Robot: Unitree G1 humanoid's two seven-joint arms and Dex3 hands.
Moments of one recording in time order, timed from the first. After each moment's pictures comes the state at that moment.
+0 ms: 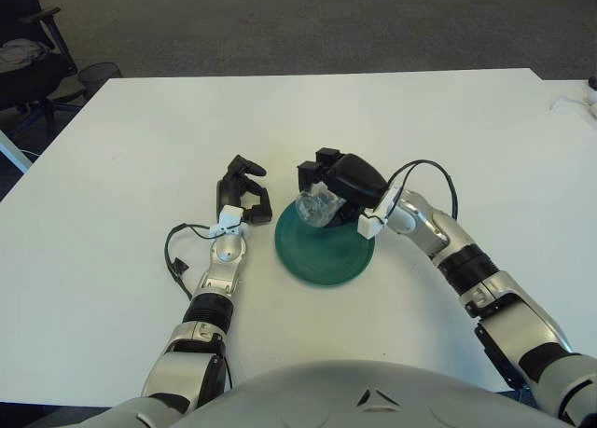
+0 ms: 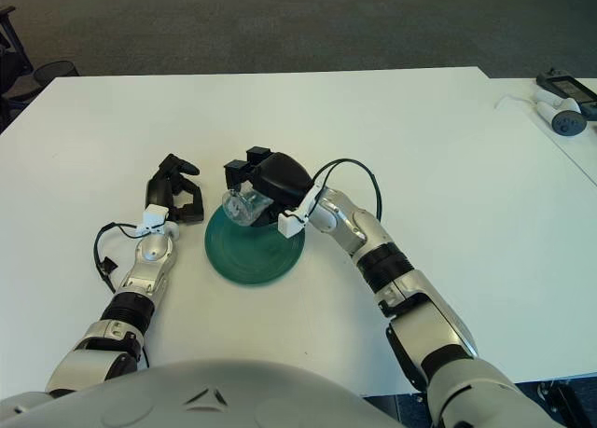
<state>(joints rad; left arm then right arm) -0.22 0.01 0.03 0.66 0.17 -0.55 0.30 -0.47 -0.30 0.48 0.36 -0.69 -0.67 0.02</state>
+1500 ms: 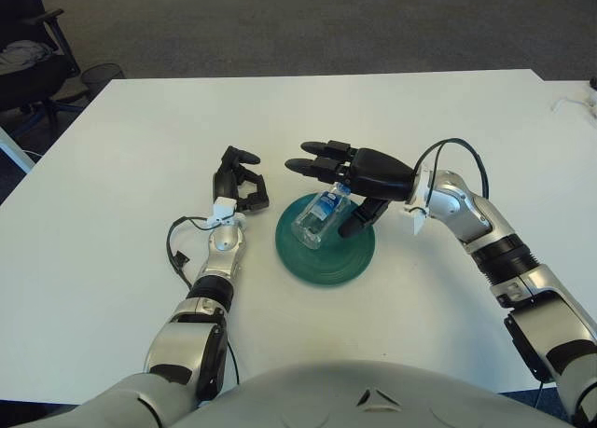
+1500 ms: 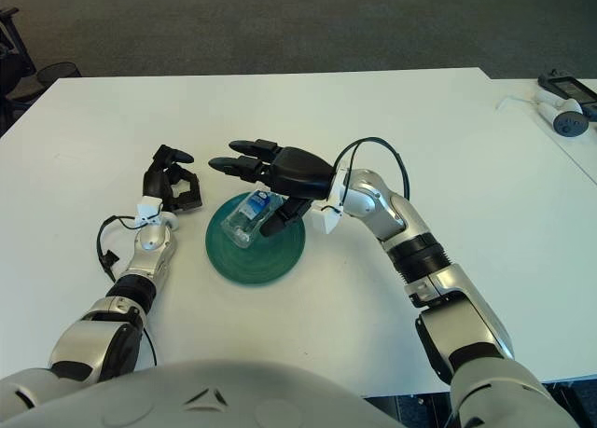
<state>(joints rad) -0.34 0.03 0.07 0.91 0.09 -0.73 0.27 -0.49 -0.45 0.39 0.21 -0.44 -0.81 0.37</state>
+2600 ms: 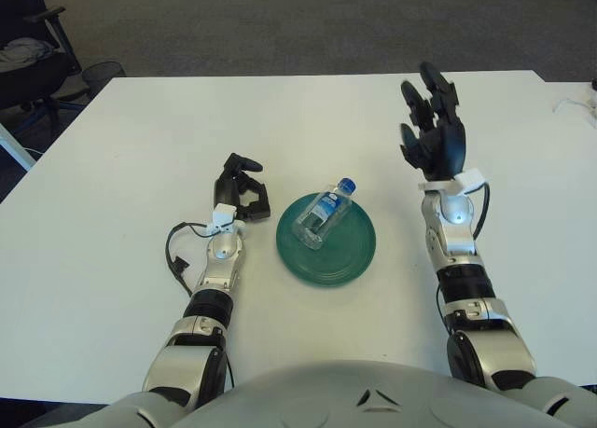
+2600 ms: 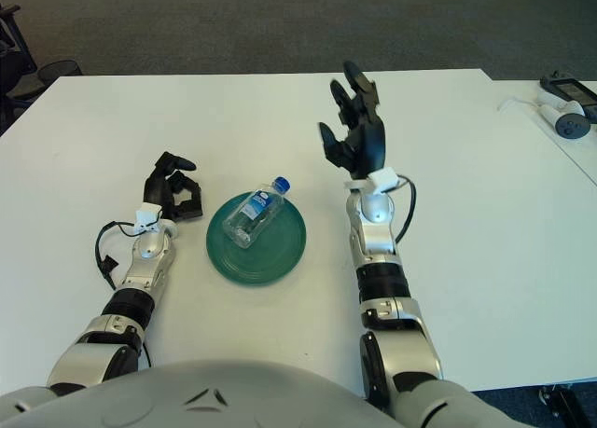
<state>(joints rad) -0.23 0.01 0.06 0.70 0.07 -0.59 0.21 -0.29 -0.02 -0.10 0.40 0.20 -0.64 0.04</state>
